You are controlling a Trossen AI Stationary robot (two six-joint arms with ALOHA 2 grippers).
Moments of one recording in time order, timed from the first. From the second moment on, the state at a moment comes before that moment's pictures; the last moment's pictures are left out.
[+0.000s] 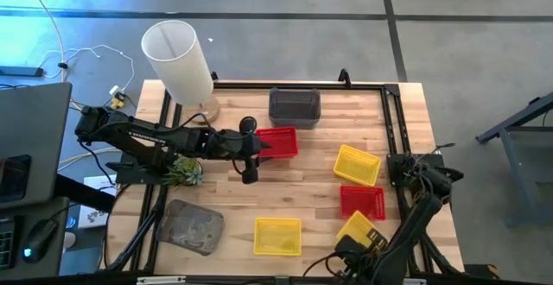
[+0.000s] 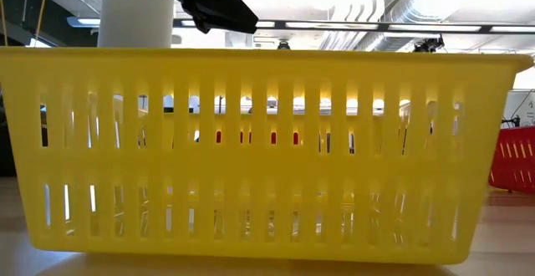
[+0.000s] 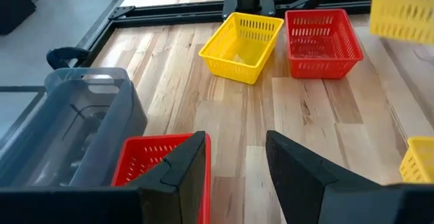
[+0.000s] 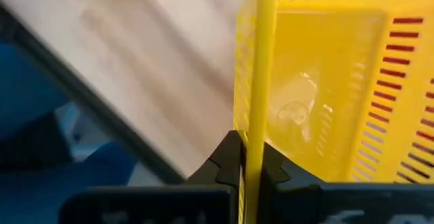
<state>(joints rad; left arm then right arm) 0.02 1.35 0.92 -0.08 -0.25 0.01 0.95 2.09 1.89 -1.47 0.18 1.68</state>
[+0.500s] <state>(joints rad) 0.02 1.35 0.92 -0.12 -0.25 0.10 0.71 2.07 1.94 -1.57 0.37 1.12</state>
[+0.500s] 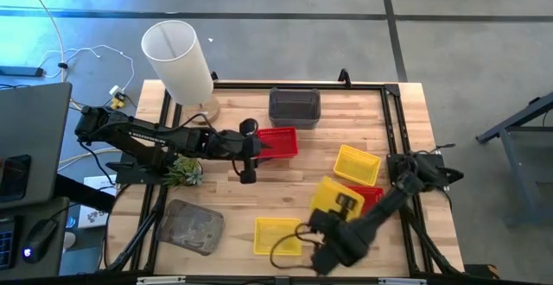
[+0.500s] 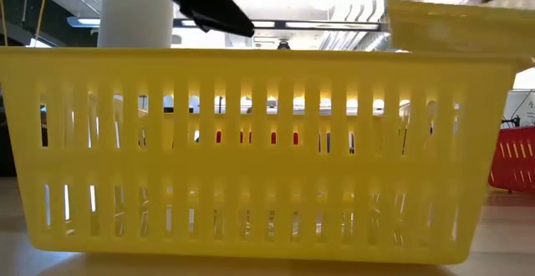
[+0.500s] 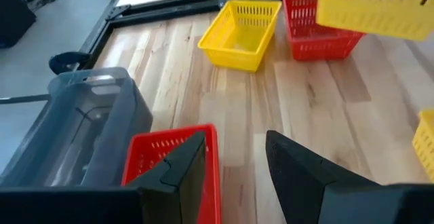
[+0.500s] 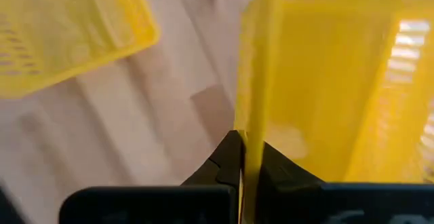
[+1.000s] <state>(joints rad) 0.02 1.35 0.92 -0.26 -0.23 0.08 0.55 2.00 1.86 -1.57 0.52 0.76</state>
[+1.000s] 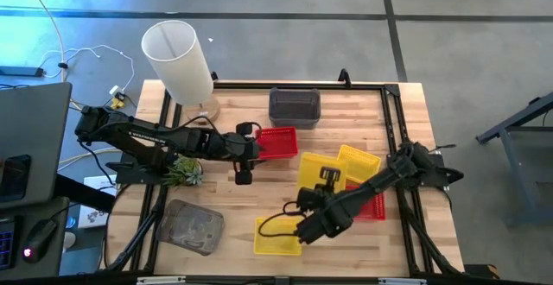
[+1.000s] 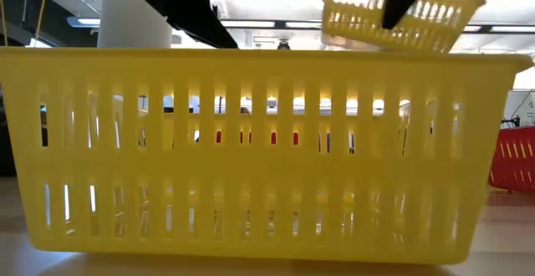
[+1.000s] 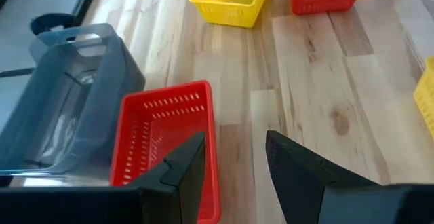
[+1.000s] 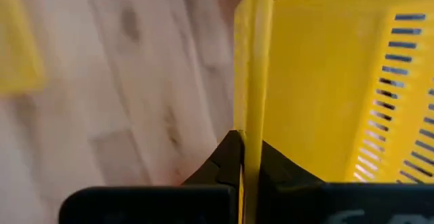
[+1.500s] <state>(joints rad) 0.02 1.35 0.92 -0.26 -0.20 0.08 0.44 1.59 1.30 -1.55 0.39 0.82</state>
